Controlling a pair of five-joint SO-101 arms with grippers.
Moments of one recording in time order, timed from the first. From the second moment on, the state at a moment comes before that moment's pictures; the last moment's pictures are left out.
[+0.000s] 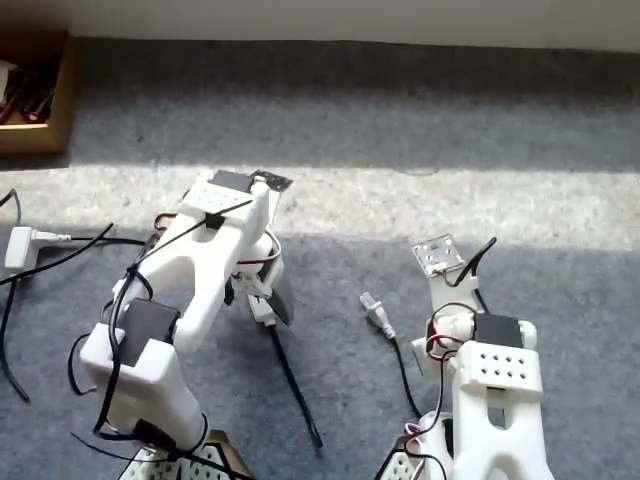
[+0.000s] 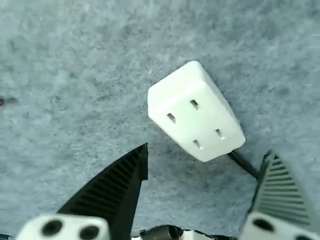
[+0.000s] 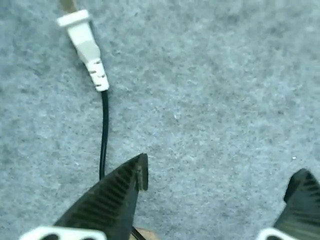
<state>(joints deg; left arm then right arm) 9.1 13.0 15.1 84.1 -0.3 0.1 -51.2 68.1 70.0 27.2</state>
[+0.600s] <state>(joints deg) 14.2 13.2 15.8 80.8 0.8 0.2 -51.3 69.4 70.0 27.2</state>
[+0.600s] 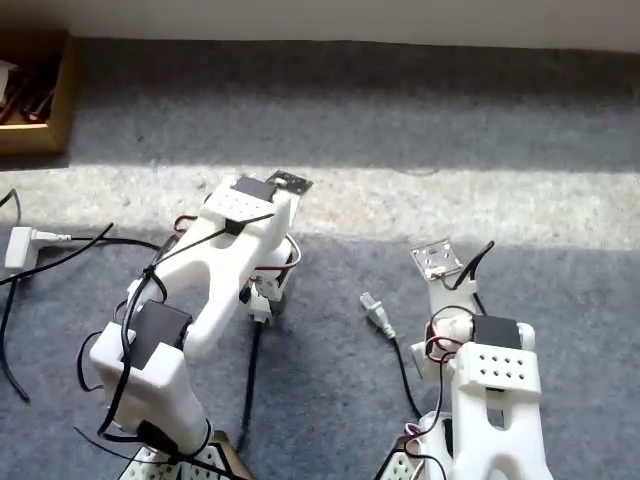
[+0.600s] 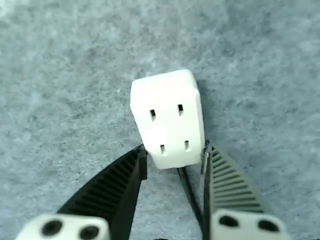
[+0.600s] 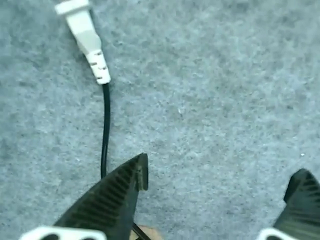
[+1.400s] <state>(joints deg) 4.6 26.2 -2.7 84.5 -21.9 0.2 -51.3 69.5 70.0 27.2</state>
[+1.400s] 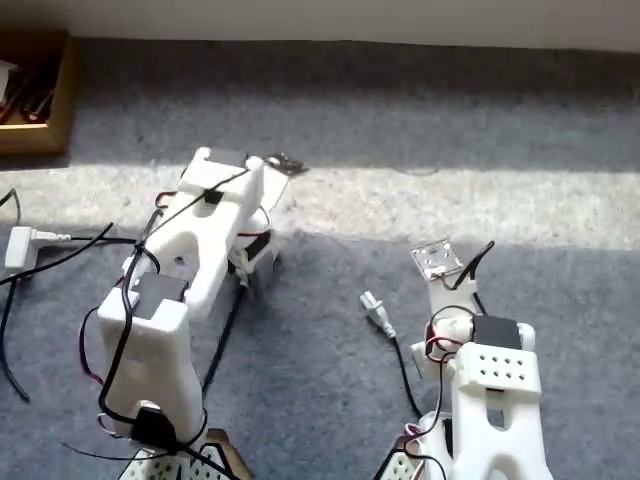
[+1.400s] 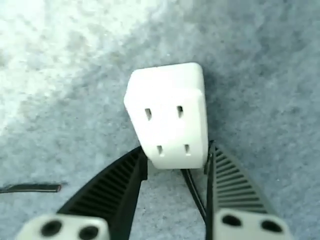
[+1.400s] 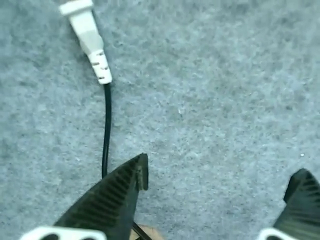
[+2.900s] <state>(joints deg) 7.3 29.7 -5.5 79.9 -30.6 0.1 -51.3 69.5 70.0 27.2</state>
